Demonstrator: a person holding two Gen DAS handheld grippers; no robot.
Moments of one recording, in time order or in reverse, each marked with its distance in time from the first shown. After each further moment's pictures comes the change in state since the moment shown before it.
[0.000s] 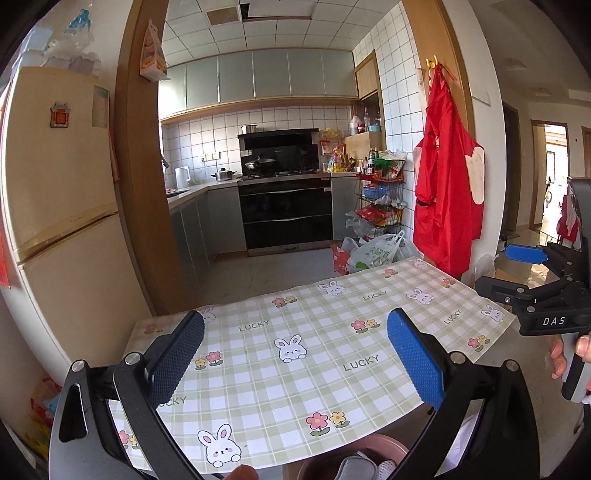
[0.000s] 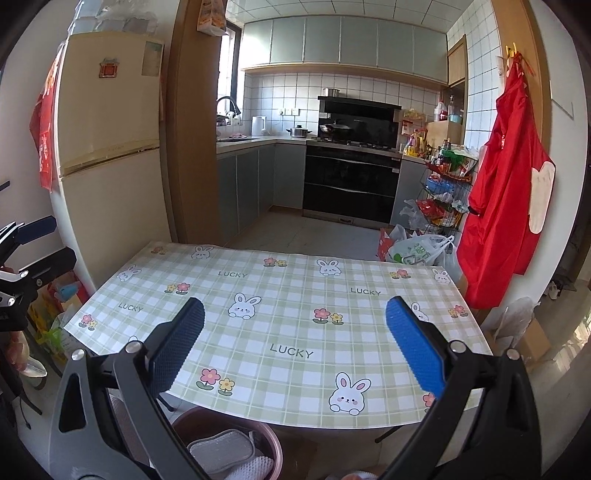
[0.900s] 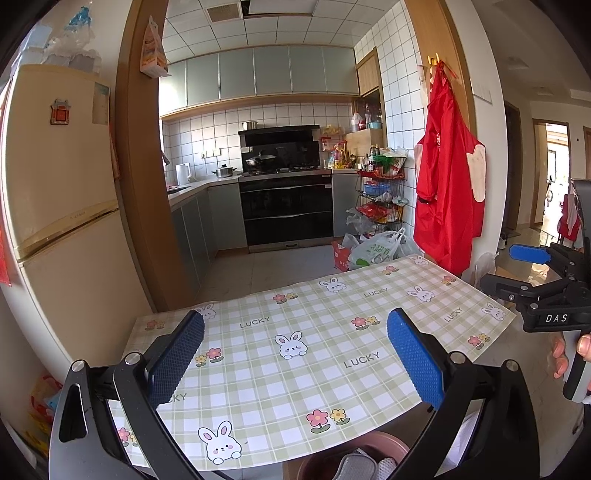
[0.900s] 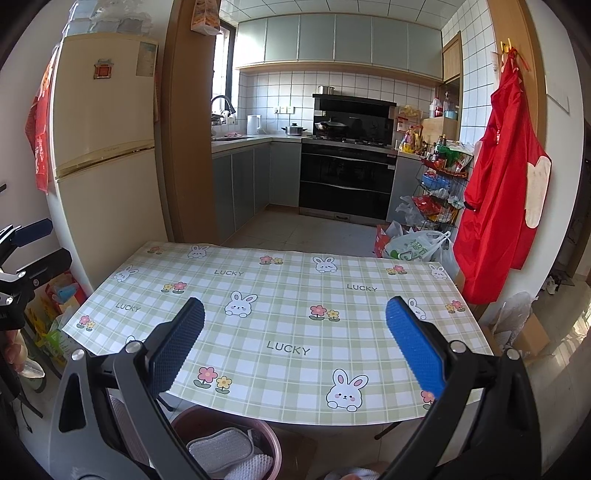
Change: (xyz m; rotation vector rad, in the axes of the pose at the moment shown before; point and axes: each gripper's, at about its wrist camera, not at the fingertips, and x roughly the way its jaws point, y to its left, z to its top) left arm 0.000 0.001 -0.001 -0.004 0.013 0.001; right arm 0.000 -0.004 -0.003 0.012 0.007 -0.010
